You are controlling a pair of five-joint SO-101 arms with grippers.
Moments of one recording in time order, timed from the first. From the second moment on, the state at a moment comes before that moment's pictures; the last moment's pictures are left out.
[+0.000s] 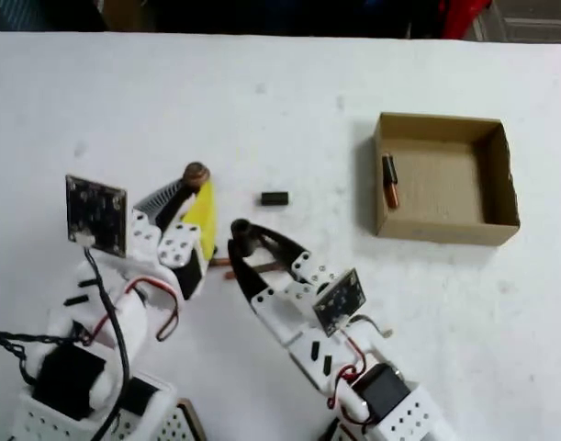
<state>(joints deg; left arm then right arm) 16.8 -78.9 51.3 50.5 11.3 -44.0 -102.8 96.4 15.7 3.7</state>
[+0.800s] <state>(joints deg) 23.6 -87.3 65.5 27.6 10.9 -44.0 -102.8 96.4 16.1 10.9</state>
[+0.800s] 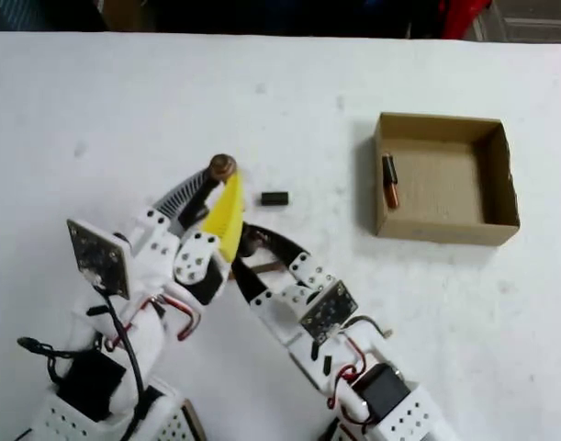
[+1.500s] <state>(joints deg) 23.8 -87.3 63.5 35.7 12.3 -42.8 -102.7 96.4 16.2 11.0</state>
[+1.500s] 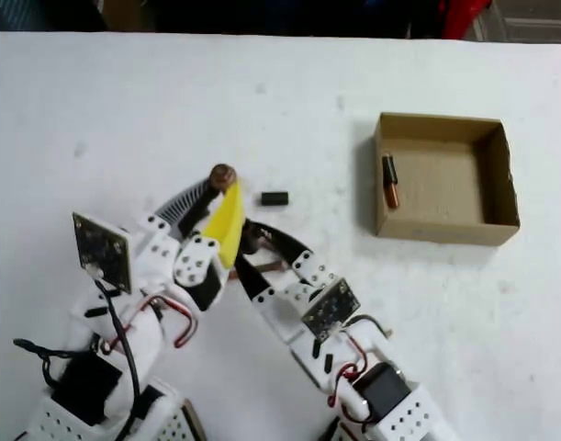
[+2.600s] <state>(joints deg) 24.2 -88.4 66.3 50.0 20.0 -43.0 -102.6 96.4 16.4 11.2</state>
